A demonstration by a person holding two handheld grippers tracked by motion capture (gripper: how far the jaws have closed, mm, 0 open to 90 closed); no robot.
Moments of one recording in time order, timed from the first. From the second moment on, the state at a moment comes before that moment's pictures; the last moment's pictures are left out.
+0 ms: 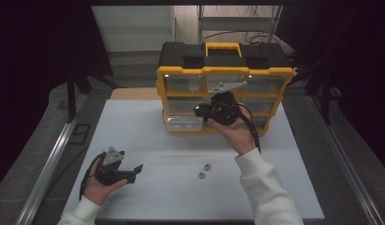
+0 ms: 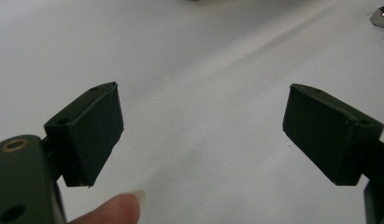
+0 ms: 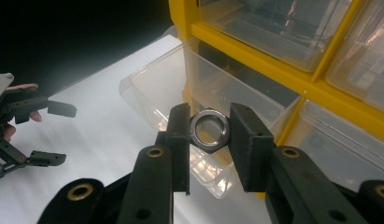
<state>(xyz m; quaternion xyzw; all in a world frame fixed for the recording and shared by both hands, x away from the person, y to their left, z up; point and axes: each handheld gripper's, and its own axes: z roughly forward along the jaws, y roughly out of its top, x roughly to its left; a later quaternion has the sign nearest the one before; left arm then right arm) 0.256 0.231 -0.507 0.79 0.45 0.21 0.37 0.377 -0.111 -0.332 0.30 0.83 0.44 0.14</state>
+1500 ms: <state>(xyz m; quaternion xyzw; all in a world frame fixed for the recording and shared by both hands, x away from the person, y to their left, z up) 0.257 0.230 -0.508 0.79 0.45 0.20 0.37 0.394 -0.100 -0.335 0.31 0.83 0.44 0.14</state>
